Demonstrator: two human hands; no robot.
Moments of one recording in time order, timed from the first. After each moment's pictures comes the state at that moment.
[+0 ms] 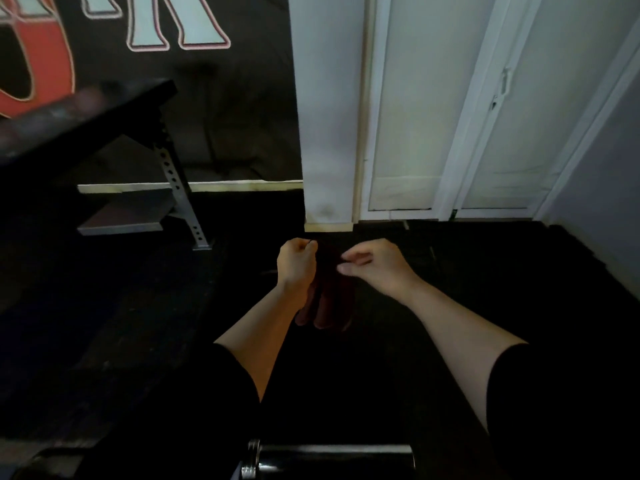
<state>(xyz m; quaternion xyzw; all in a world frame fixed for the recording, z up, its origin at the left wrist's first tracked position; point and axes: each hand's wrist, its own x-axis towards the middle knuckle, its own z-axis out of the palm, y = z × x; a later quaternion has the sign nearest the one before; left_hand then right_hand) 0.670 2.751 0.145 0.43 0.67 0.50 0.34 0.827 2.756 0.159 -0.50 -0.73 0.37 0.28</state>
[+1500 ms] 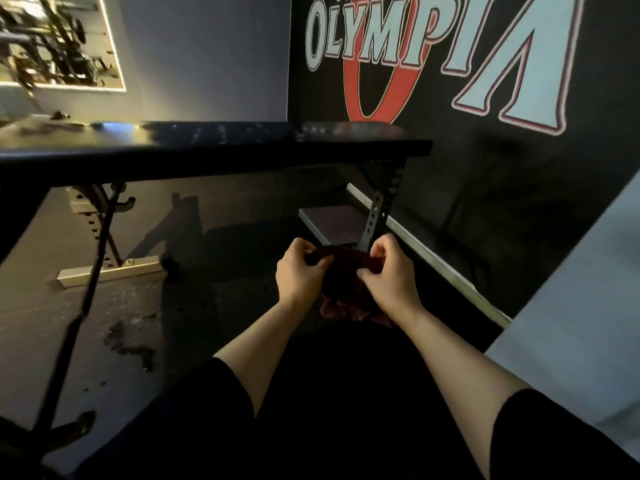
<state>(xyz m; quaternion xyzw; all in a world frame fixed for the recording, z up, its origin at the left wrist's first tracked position) 0.549 3.130 0.171 0.08 0.79 0.61 -0.03 0.622 3.262 0.201 -0.10 -0.89 0.38 0.25</state>
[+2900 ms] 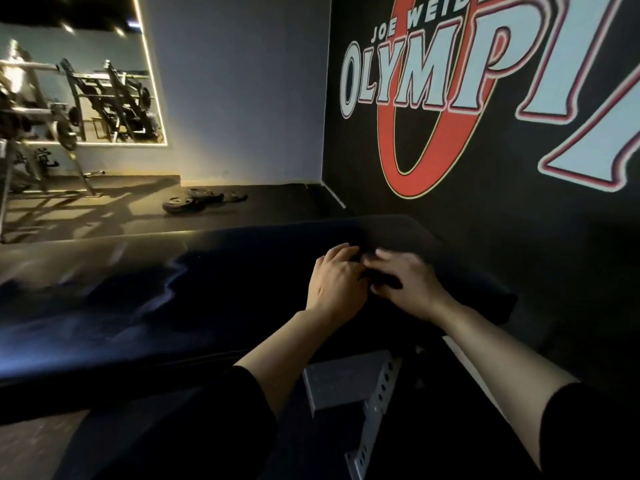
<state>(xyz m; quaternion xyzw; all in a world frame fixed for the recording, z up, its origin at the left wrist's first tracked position) -0.100 3.566 0.237 0.27 0.92 0.23 -0.19 -0.089 3.734 0.240 0.12 -0.97 0.17 0.15</state>
